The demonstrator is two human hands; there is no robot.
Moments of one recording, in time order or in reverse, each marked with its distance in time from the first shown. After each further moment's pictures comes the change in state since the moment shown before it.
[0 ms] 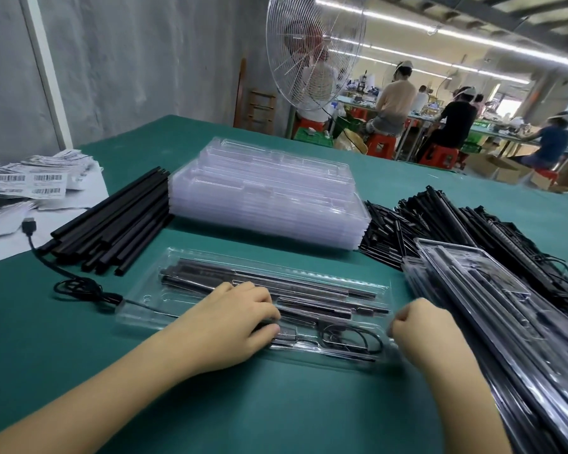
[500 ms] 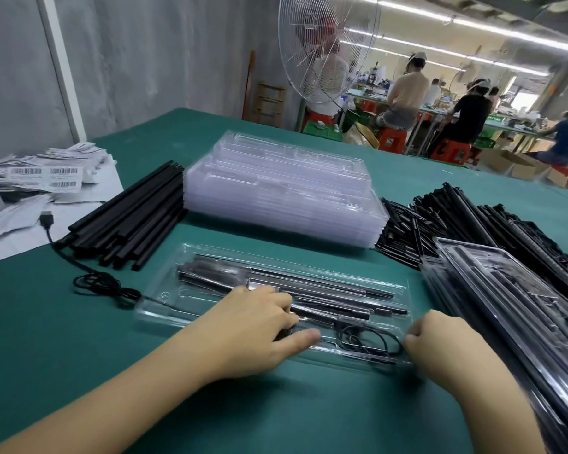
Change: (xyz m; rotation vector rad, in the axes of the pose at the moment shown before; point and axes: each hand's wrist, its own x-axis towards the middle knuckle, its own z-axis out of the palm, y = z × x) left_hand 0.001 0.011 -0.010 0.049 -0.073 0.028; right_hand -0.010 -0.002 -0.003 -0.266 -0.131 -0.062
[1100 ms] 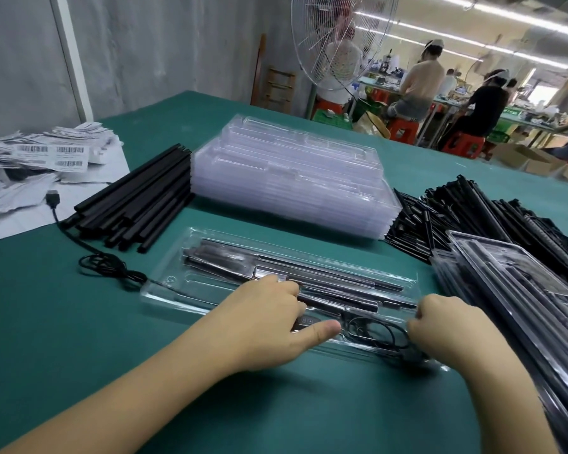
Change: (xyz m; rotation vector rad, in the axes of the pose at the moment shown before) left_hand 0.000 0.009 0.003 -0.060 0.029 -0.086; right_hand 0.015 -0.008 -0.001 -0.166 0.039 -0.084
